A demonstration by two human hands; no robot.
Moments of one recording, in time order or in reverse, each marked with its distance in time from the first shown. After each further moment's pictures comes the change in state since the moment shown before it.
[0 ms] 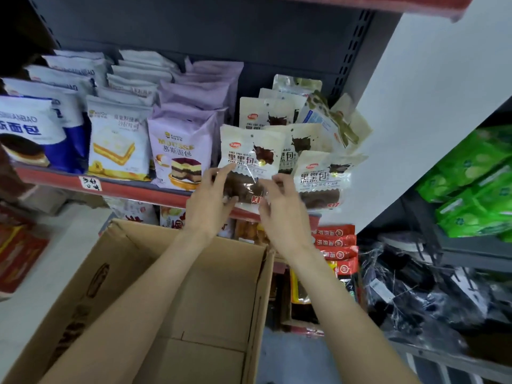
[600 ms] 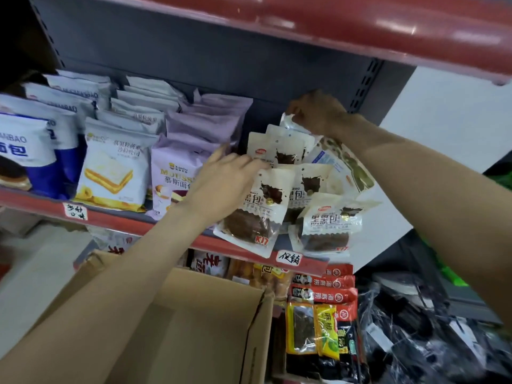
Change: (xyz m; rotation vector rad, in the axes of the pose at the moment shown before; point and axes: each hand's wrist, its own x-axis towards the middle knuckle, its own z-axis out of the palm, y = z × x) left_hand 0.084 0.013 -0.052 0.262 0.275 0.582; right_hand 0.260 0.027 -0.076 -0.564 -0.241 -0.227
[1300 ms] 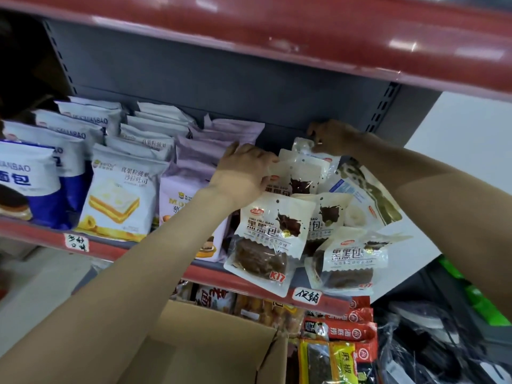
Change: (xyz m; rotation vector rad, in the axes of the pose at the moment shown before) left_hand 0.059 -0.035 0.016 -0.030 -0.338 -0.194; right_hand 0.036 0.030 0.023 -0.166 -0.135 0.036
